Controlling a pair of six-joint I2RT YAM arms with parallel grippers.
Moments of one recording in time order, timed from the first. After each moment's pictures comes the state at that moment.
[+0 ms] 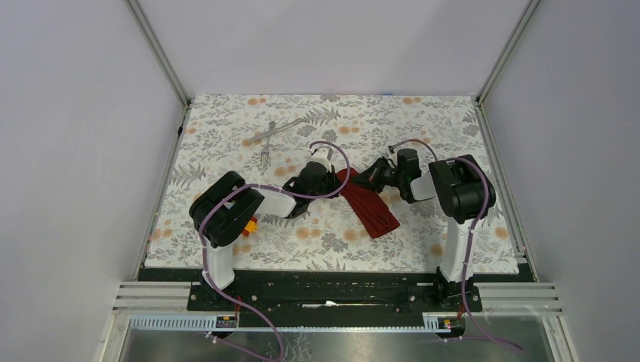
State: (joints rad) left arm -0.74 1.90 0.87 0.55 -0.03 -0.58; right arm 0.24 2.03 0.78 0.68 -0.73 1.11
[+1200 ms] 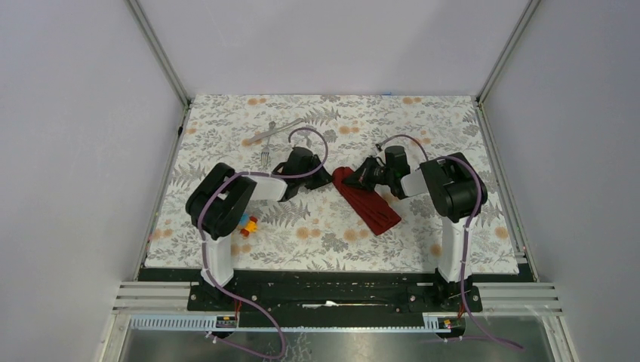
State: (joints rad) left arm -0.57 1.91 0.93 0.34 0.09 -0.85; right arm 0.31 2.08 0.89 0.59 -0.70 1.02
